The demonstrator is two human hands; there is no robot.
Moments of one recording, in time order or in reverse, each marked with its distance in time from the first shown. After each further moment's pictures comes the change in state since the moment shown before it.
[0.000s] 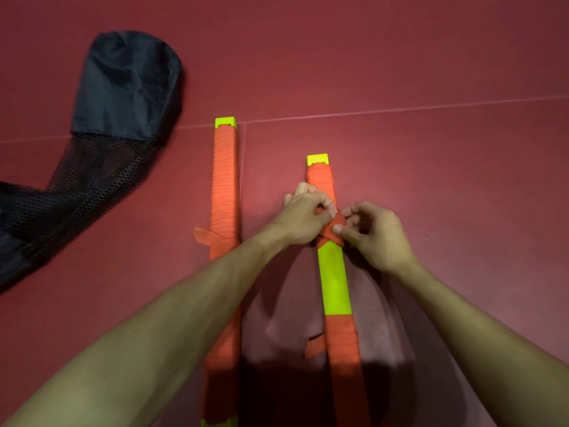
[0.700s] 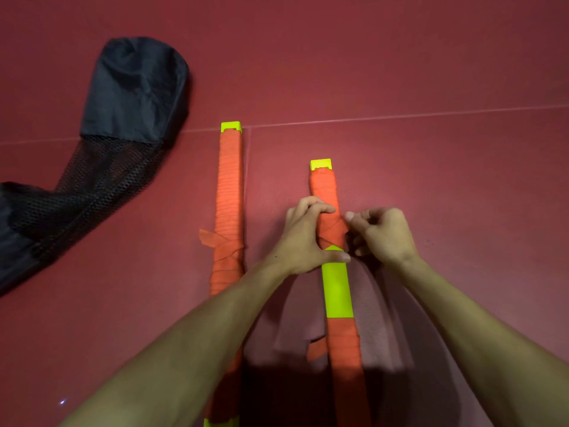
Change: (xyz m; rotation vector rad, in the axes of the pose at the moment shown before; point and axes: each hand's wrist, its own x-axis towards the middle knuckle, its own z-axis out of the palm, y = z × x) left_hand -0.023 -0.024 0.024 -0.008 0.155 0.181; right_hand 0.006 -0.015 -0.001 0.037 0.066 0.313
